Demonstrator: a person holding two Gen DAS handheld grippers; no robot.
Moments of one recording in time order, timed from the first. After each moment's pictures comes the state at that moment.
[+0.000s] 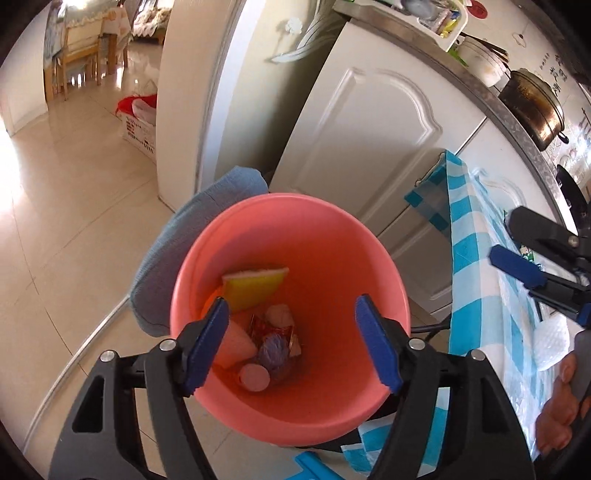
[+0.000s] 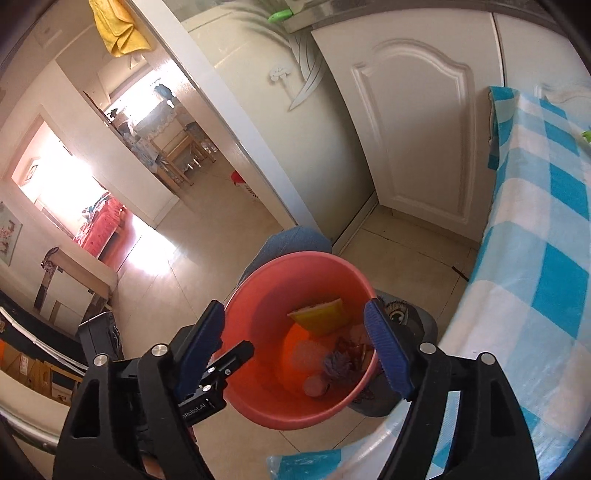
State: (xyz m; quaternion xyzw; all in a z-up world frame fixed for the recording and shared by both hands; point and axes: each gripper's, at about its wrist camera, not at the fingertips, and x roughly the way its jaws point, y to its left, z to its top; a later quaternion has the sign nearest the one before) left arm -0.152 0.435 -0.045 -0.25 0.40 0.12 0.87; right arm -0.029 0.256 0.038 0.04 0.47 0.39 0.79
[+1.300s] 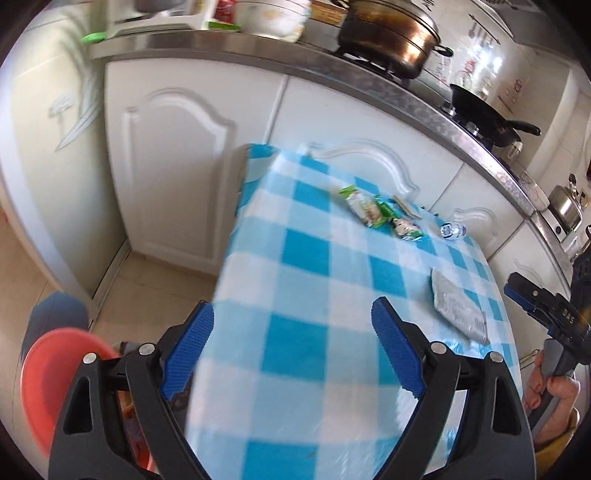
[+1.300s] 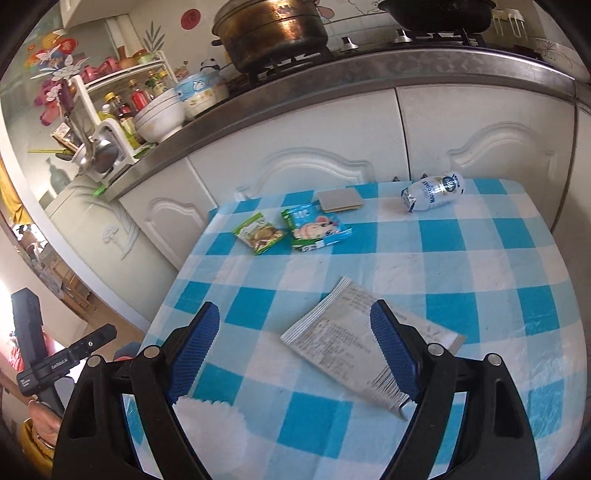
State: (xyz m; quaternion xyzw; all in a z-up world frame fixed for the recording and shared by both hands) left arm 0.025 0.221 0.065 -0.14 0.39 -0.07 0.91; right arm 0.048 -0.112 0.082 0.14 0.37 0.14 0.91
